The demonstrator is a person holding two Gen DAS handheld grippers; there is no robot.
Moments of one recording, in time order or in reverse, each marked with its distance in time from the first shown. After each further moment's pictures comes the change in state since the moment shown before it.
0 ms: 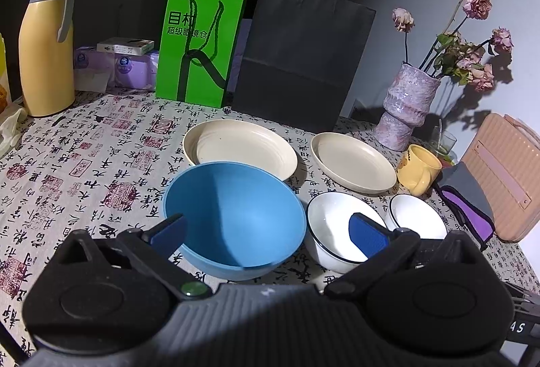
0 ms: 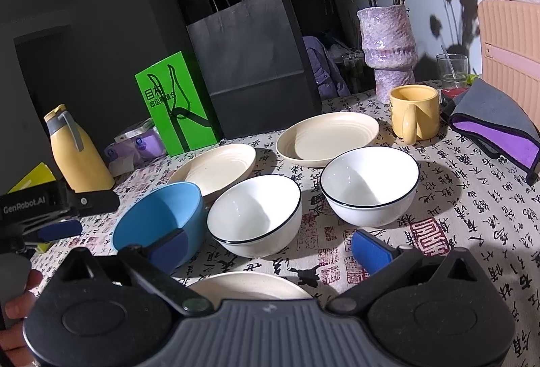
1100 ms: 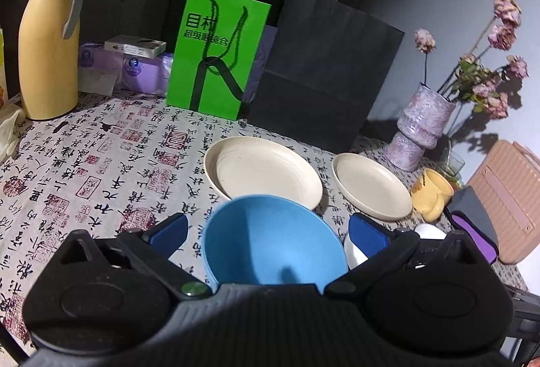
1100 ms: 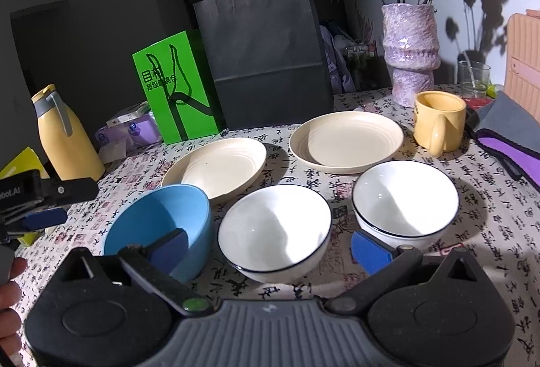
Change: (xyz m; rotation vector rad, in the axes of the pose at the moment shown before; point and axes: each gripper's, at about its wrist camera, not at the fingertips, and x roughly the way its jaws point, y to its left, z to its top) left arm 0.024 0.057 0.038 -0.056 -0.004 -0.027; right arm 0.049 0.036 0.028 -0.053 0.061 -0.040
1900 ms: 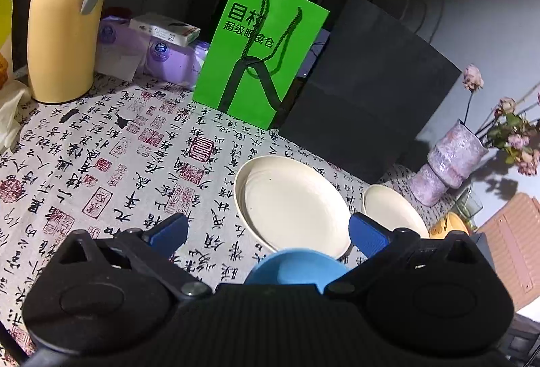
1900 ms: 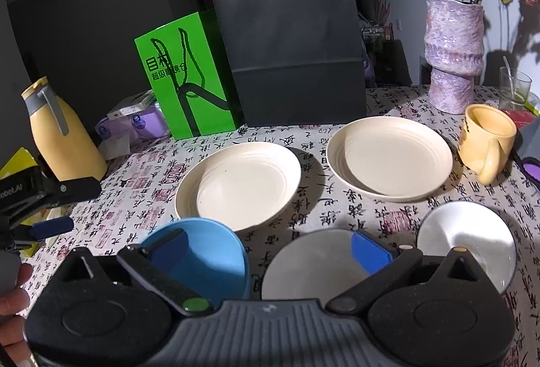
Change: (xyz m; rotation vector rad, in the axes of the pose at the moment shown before) left arm 0.046 0.050 0.059 -0.163 0.059 0.023; right arm 0.064 0.047 0.062 -0.020 0.100 0.007
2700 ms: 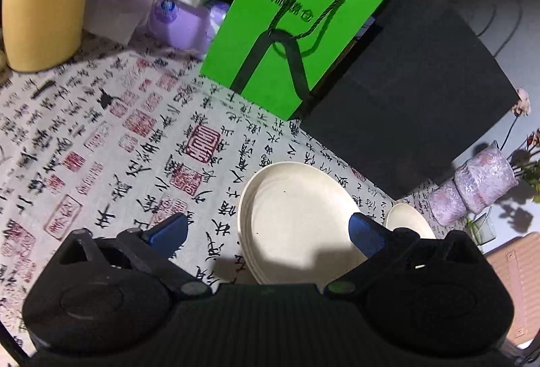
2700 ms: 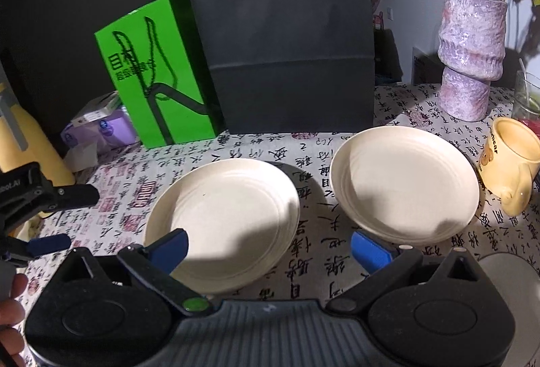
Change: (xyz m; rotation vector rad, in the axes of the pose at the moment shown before) left arm 0.092 0.021 0.047 -0.143 0.145 0.014; right arm 0.083 0.003 0.048 0.025 0.045 -0.071
